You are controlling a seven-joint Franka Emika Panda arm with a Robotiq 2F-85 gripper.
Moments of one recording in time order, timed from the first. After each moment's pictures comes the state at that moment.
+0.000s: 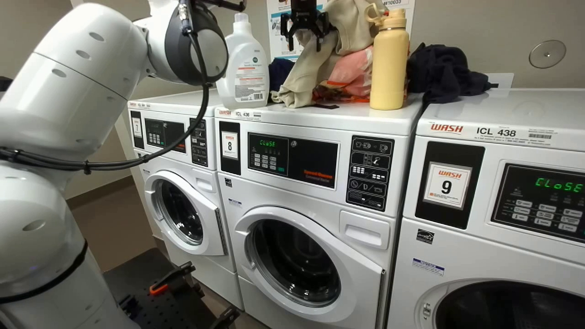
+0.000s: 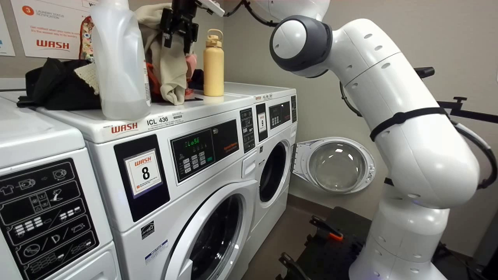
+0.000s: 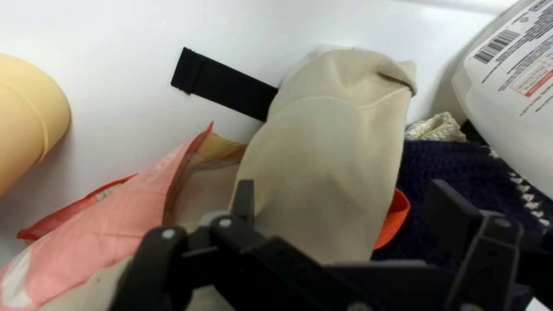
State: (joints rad) arm -0.02 0.72 0.15 -0.39 0.03 1.32 -0.21
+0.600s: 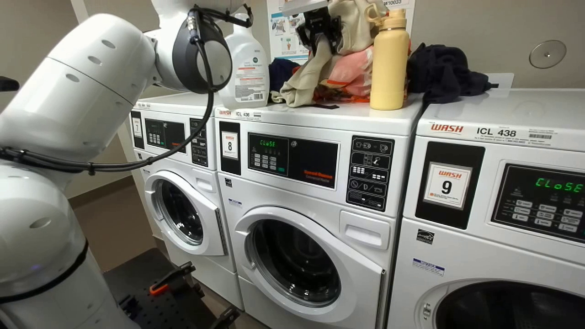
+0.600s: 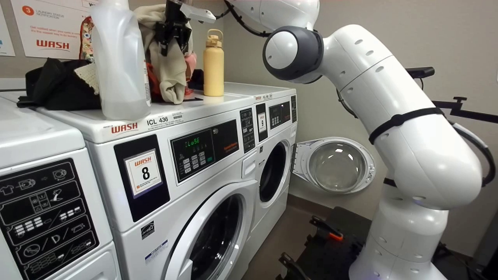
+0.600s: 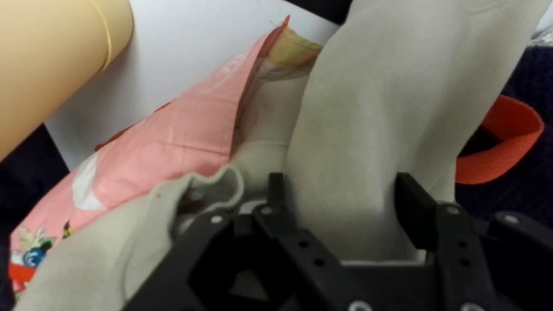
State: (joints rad) arm 0.02 0.78 0.10 -0.39 -0.10 1.58 -0.19
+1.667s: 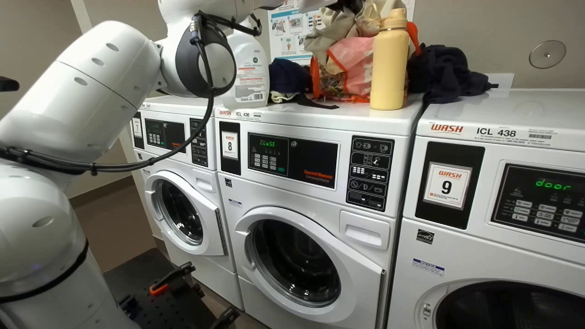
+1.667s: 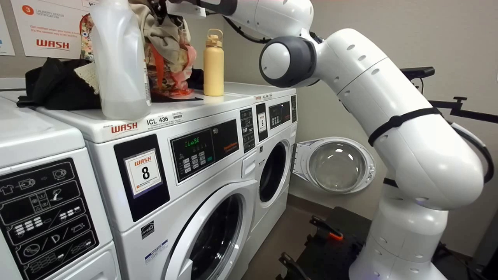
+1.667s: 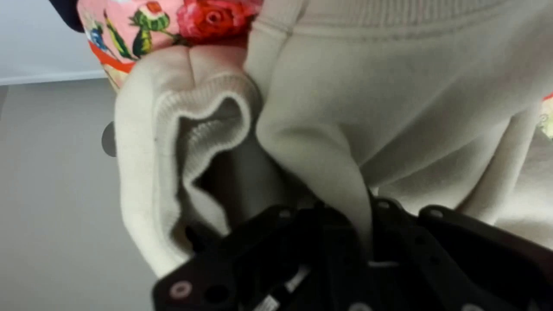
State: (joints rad) arm 0.04 0.82 -0.02 -0.40 -0.19 2.25 0.13
